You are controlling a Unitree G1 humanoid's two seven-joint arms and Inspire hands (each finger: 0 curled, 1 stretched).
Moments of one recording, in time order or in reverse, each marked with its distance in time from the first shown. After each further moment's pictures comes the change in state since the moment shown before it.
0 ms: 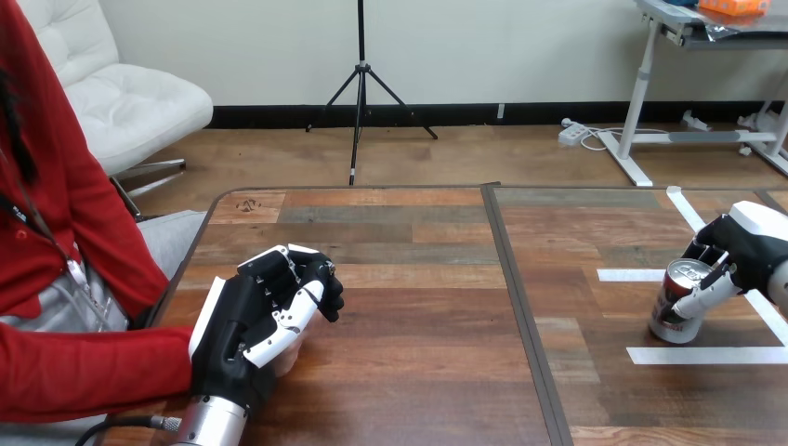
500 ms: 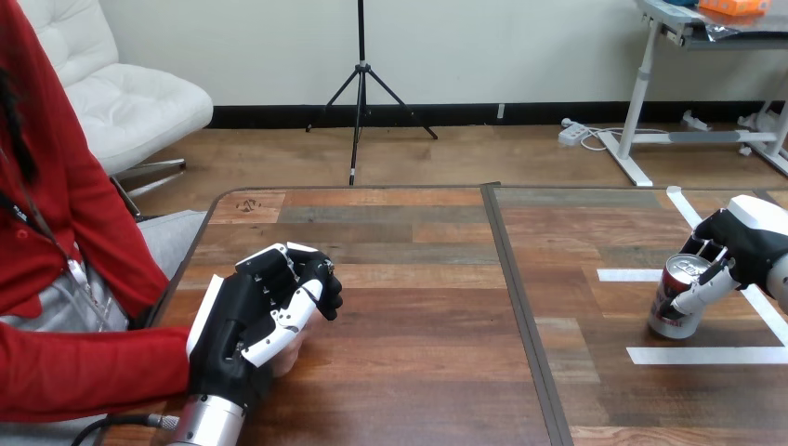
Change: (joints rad) left arm -0.001 0.006 -0.001 0.000 0.001 -0.017 -0.002; right arm -0.011 0.000 0.002 0.000 -0.003 -0.003 0.000
